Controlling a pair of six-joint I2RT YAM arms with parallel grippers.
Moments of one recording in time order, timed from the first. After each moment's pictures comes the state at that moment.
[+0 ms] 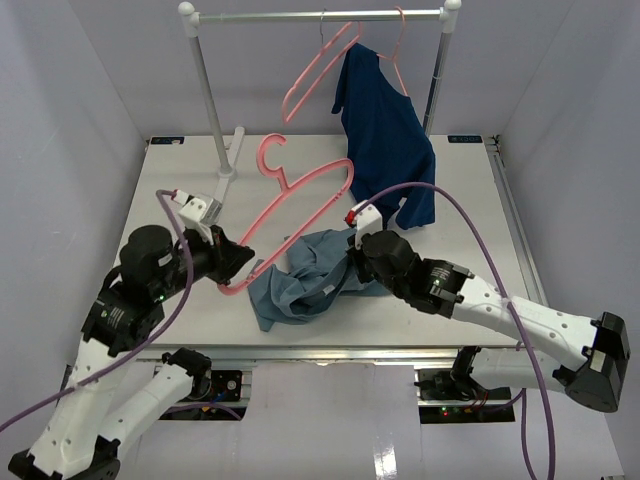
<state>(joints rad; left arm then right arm) -0.46 0.68 1.09 -0.71 0.26 -0.24 1.07 1.10 0.93 -0.36 0.41 0.19</state>
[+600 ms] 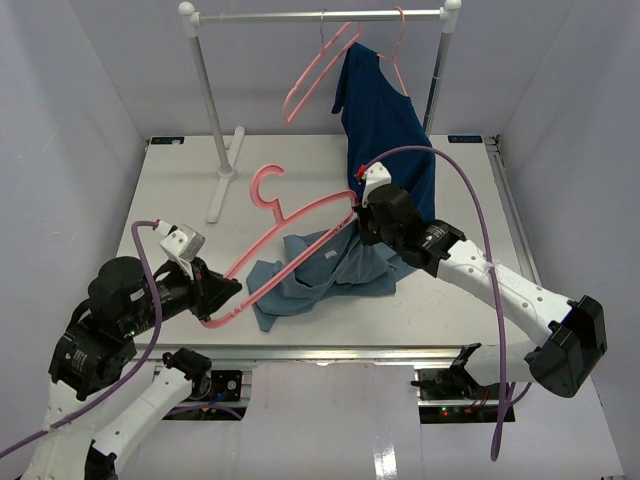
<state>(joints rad) -0.48 0.53 1.15 -0.96 0.35 -0.22 0.80 1.30 1.13 -0.42 0.24 0.22</state>
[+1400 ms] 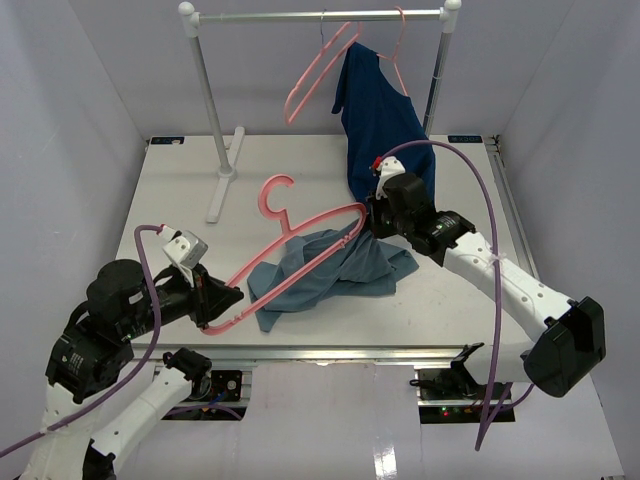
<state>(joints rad) -0.49 0.52 1.17 -0.99 0.41 -0.20 0.66 1.31 1.14 -0.44 0.11 0.22</state>
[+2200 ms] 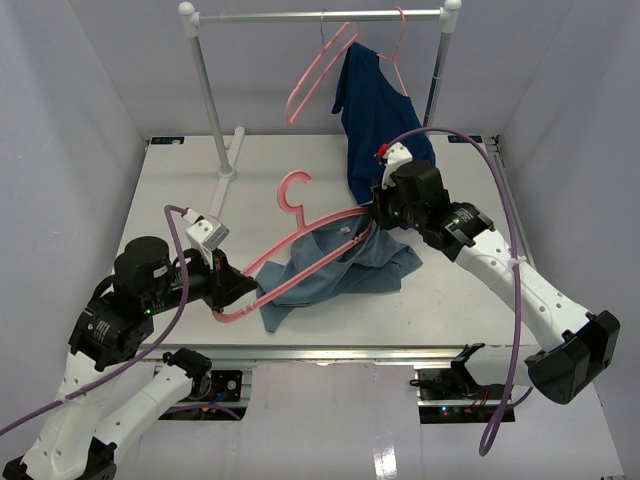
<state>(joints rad) -0.49 0.63 1.13 -0.91 0.45 -0.19 0.66 1.27 1.27 -0.55 0.06 0.17</state>
